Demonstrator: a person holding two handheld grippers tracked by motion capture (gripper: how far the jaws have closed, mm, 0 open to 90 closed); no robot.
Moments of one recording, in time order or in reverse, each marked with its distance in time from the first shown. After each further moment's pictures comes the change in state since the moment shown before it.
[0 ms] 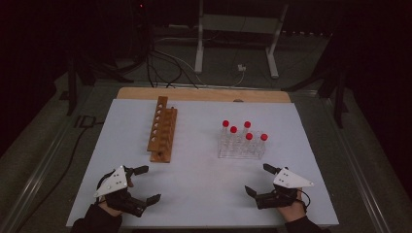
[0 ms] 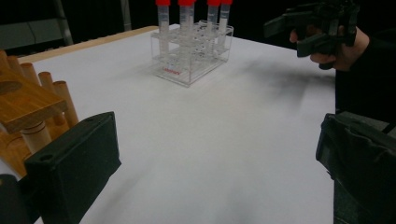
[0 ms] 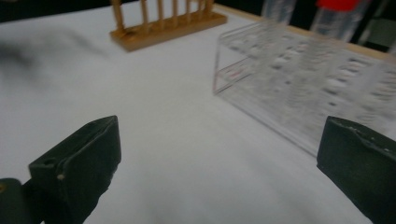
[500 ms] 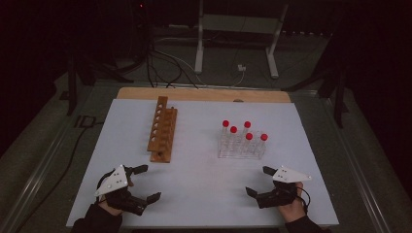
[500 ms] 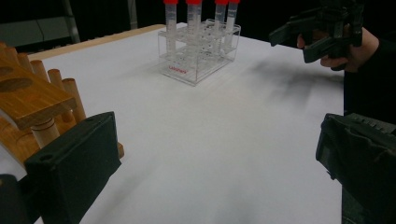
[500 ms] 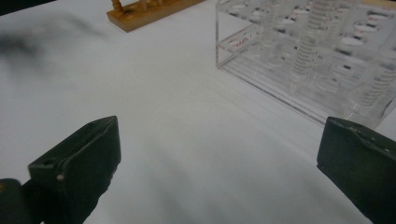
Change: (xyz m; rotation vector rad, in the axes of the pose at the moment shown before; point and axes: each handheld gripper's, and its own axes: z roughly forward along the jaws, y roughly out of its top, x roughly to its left) left arm 0.002 0.001 0.001 0.008 0.018 -0.008; right arm -0.006 -0.002 0.003 0.108 0.043 0.067
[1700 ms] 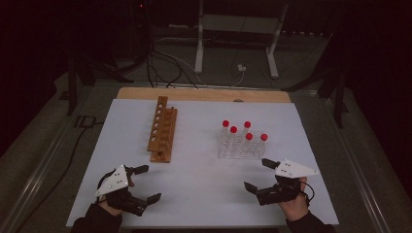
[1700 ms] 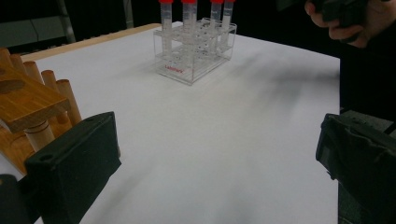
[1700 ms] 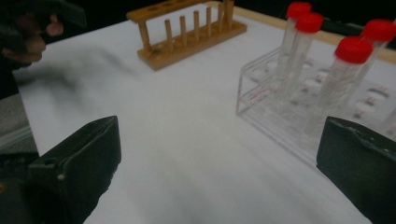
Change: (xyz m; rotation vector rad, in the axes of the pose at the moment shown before) left arm -0.001 0.001 0.000 0.002 -0.011 0.010; right arm 0.016 0.049 -0.022 -0.063 0.031 -0.033
